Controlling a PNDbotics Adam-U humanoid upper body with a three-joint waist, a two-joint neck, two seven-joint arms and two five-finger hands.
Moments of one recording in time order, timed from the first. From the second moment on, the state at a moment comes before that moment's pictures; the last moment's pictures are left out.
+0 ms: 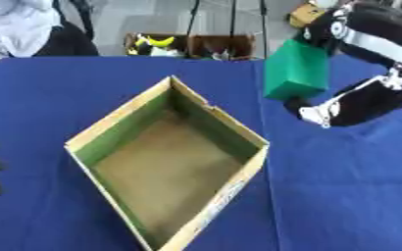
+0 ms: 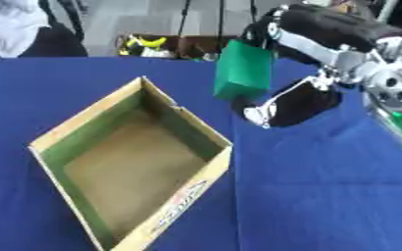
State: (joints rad) left arm -0.18 0.13 0.13 -1.98 -0.26 0.03 0.18; right arm -1.03 -0.77 0.39 -1.95 0.58 0.38 0.58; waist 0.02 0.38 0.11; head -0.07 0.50
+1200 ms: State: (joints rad) left arm -0.20 0.13 0.11 -1.98 -0.25 0.03 0.17; right arm -1.10 -0.35 0.43 -1.49 0.83 0.30 0.52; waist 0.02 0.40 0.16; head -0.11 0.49
